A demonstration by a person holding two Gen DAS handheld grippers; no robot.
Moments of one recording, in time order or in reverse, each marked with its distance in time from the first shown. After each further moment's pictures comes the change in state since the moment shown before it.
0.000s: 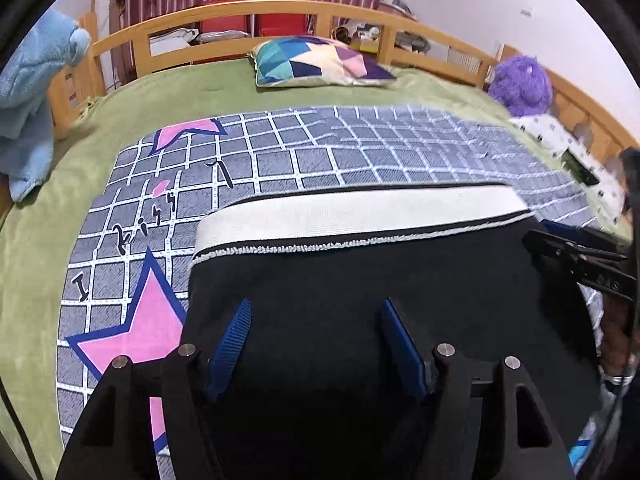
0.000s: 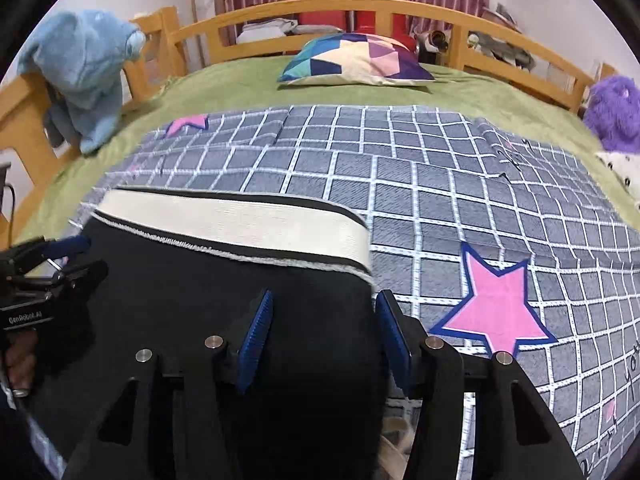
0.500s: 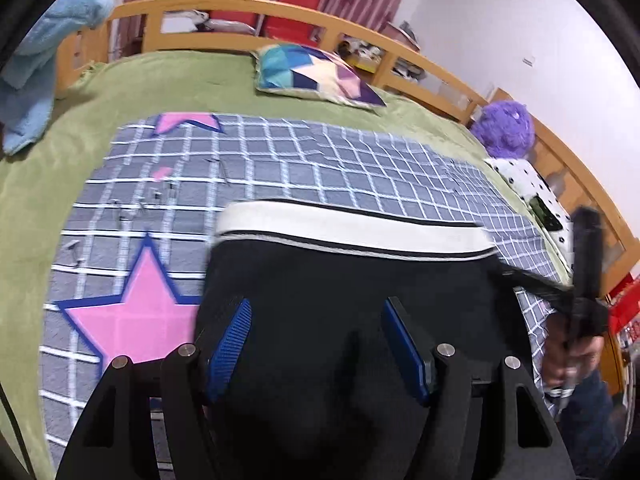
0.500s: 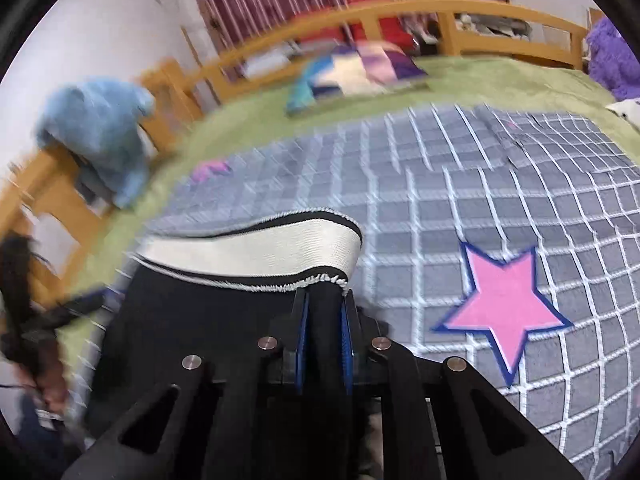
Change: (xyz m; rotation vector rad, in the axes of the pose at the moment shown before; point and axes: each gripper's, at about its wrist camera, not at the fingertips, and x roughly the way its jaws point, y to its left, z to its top) left arm -0.025 0.014 0.000 -0.131 -0.002 -0.161; right arm -0.001 -0.028 0.002 0.139 0.005 0.139
